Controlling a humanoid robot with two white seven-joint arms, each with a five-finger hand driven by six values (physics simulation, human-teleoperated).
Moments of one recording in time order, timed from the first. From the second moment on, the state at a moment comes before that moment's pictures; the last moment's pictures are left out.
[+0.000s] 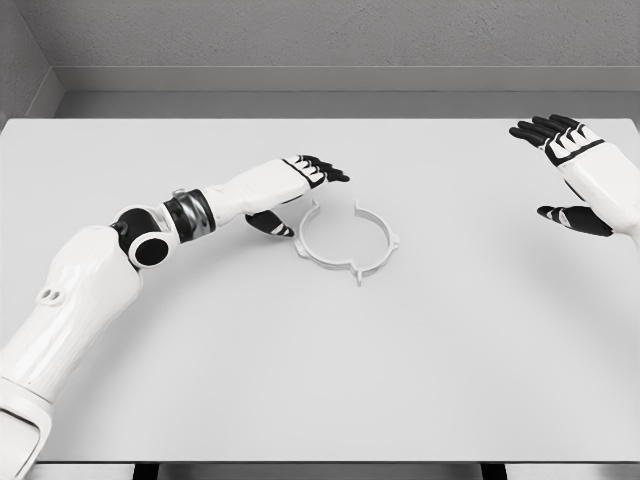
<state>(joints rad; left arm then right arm) -0.67 0.29 -0.62 -1.05 -0.65 -0.61 -0.22 -0.09 -0.55 -0.15 -1.64 0.57 -0.61 0.23</state>
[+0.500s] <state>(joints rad) -0.67 0.26 -0.62 -1.05 -0.65 -0.61 -0.23 -0.09 -0.55 -0.15 -1.64 0.57 -0.61 0.23</state>
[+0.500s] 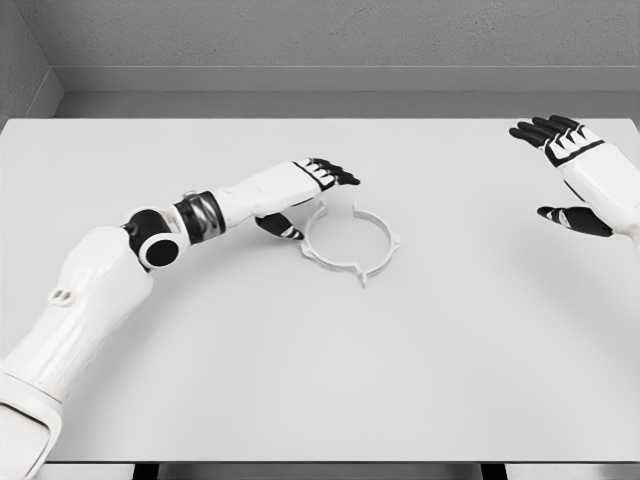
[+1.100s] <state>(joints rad) -0.66 0.23 -0.62 -1.05 -0.67 -0.61 -0.23 -0.09 -0.55 -0.15 -1.64 0.57 -0.61 0.23</state>
